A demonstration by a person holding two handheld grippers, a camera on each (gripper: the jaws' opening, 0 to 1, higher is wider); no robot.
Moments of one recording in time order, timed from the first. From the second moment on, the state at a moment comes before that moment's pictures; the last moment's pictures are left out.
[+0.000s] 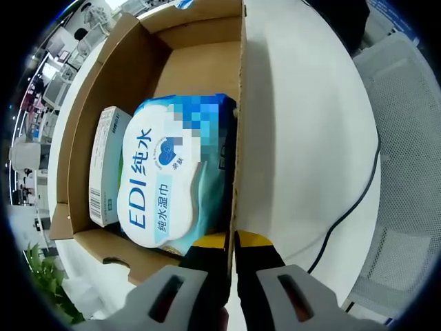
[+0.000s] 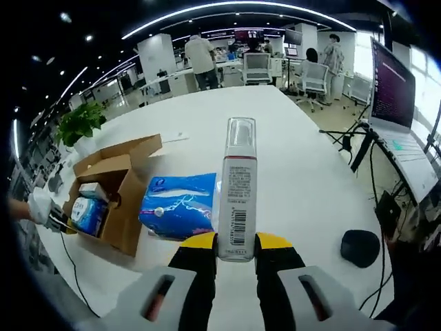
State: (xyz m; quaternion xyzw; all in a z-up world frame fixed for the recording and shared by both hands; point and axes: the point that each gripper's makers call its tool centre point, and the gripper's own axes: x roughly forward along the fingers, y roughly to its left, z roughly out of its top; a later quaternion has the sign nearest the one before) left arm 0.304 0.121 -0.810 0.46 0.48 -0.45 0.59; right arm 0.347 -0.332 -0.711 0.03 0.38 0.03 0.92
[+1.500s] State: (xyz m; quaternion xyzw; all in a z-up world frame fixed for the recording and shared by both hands) left arm 0.303 0.122 -0.813 0.46 0.48 -0.45 0.60; right arm 0.401 -0.343 -0.793 -0.03 0.51 0.05 0.86
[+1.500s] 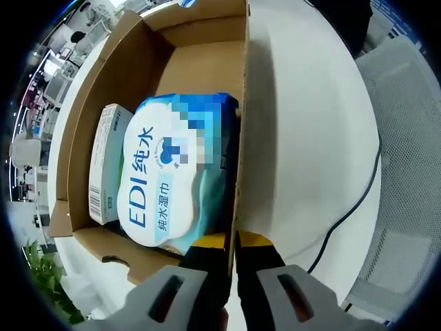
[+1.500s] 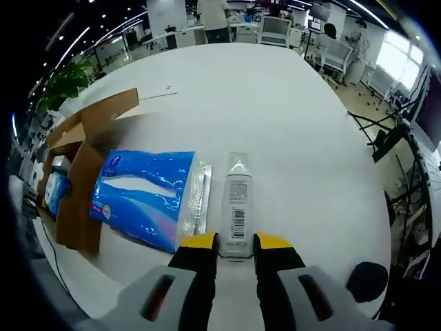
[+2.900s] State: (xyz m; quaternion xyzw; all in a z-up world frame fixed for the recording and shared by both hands) left arm 0.304 0.122 -0.815 0.46 0.49 -0.44 0.60; right arm 0.393 -0.346 -0.824 -0.03 0.54 0.05 0.84
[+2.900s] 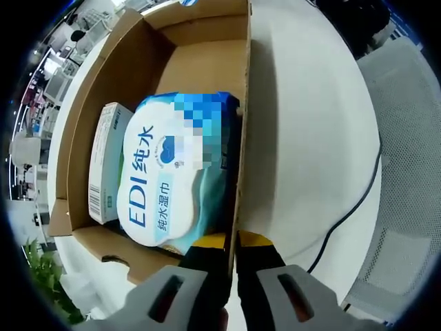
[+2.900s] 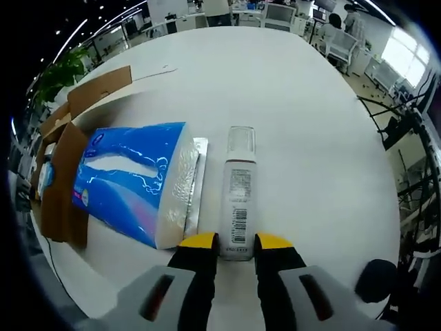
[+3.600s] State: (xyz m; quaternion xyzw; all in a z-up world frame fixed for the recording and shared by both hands) left arm 0.306 0.123 -0.816 0.46 0.48 -0.45 0.60; right arm 0.372 -0.338 -0.791 -0.02 0.50 0.04 0.86
